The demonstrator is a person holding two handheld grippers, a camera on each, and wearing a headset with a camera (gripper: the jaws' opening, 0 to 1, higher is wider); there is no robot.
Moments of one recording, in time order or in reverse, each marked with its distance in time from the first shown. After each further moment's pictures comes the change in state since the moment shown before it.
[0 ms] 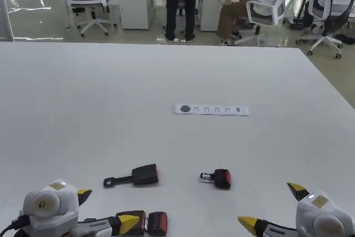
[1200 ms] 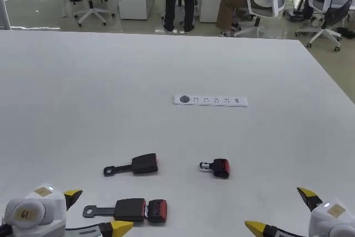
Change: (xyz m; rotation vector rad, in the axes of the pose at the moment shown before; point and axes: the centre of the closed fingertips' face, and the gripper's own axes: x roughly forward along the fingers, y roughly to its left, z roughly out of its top) left arm -0.024 -0.008 -0.014 0.020 0.005 -0.008; right arm -0.021 0.008 -0.015 0.032 0.010 -0.008
